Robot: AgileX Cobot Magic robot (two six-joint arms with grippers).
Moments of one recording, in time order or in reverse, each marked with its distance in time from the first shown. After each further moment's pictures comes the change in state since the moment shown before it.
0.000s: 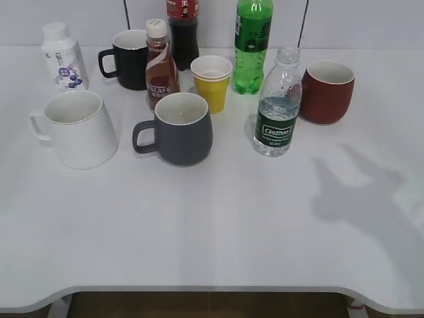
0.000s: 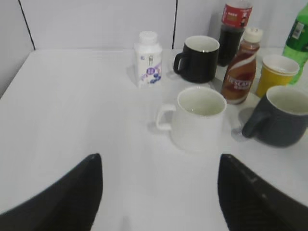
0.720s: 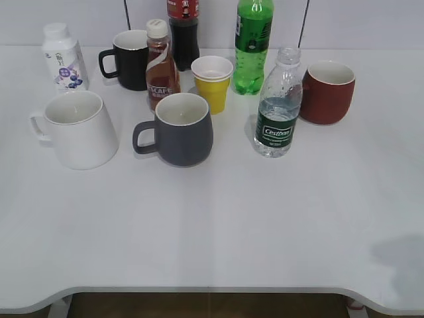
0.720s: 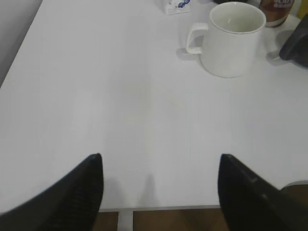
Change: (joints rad) left arm 0.003 -0.096 0.000 0.079 0.316 0.007; right arm 0.000 -0.232 -0.045 1.726 1.036 -1.264
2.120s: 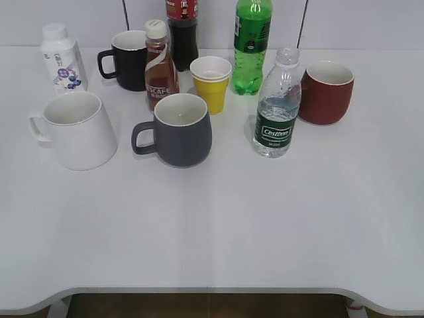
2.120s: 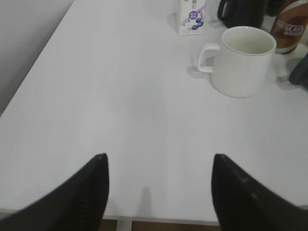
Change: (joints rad) left arm 0.103 -0.114 0.038 -0.036 -0.025 0.003; right arm -0.257 -0.486 0.118 0.071 0.087 -0.027
